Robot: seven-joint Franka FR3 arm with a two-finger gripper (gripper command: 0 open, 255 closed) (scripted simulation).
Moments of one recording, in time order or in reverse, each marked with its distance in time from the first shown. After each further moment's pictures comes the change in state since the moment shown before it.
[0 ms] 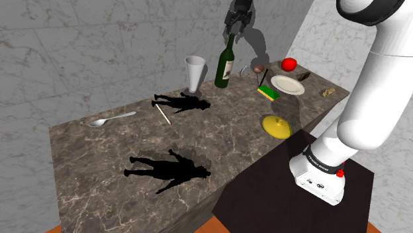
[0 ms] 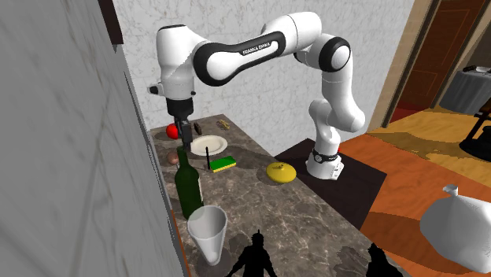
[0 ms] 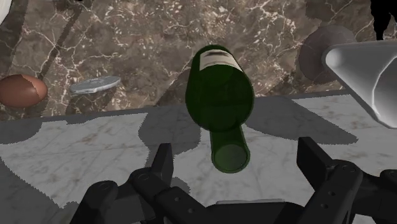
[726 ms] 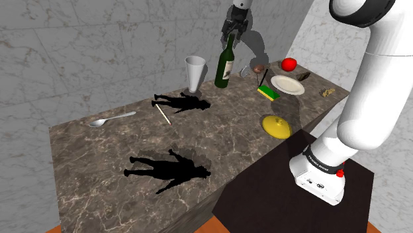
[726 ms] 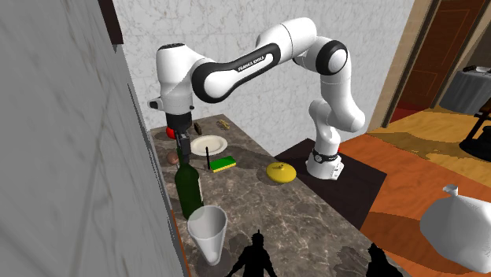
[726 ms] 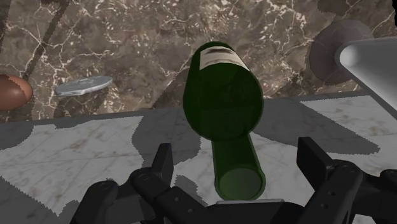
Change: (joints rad) arm -0.003 0.044 0.004 -0.045 0.011 0.090 -0.007
